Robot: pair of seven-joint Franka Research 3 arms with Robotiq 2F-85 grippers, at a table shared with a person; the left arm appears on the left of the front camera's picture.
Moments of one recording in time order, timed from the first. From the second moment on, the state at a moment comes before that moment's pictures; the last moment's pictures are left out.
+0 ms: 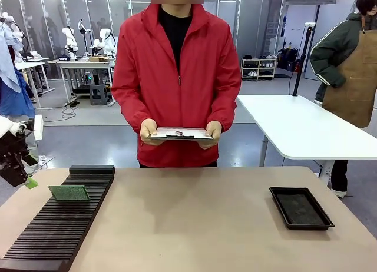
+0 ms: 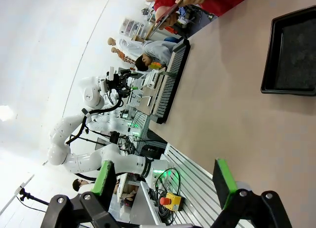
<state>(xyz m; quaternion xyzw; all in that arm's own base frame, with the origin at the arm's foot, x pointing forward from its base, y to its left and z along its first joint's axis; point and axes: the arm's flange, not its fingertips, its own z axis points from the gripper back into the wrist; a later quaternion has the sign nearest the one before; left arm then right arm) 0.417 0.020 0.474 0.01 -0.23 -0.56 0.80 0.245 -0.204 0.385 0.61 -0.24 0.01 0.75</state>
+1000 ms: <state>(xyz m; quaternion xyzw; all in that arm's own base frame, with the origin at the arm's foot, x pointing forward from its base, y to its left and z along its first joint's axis) 0.458 -0.013 0.417 0.09 -0.11 -0.70 0.70 0.245 -0.204 0.385 0.61 -0.24 0.01 0.75</state>
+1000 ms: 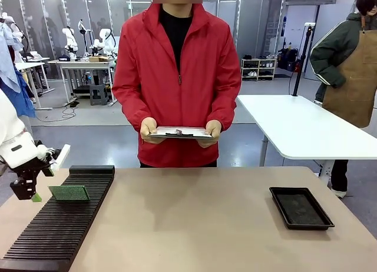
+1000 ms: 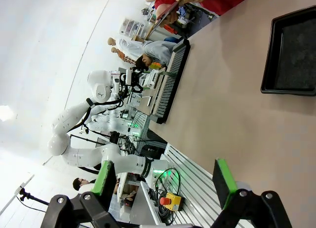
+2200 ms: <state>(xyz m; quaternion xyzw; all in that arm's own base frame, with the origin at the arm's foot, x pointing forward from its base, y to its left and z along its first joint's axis) 0.532 0.002 0.355 0.10 -0.08 -0.69 0.72 0.245 -0.204 0.385 0.61 -0.24 0.01 0.75</state>
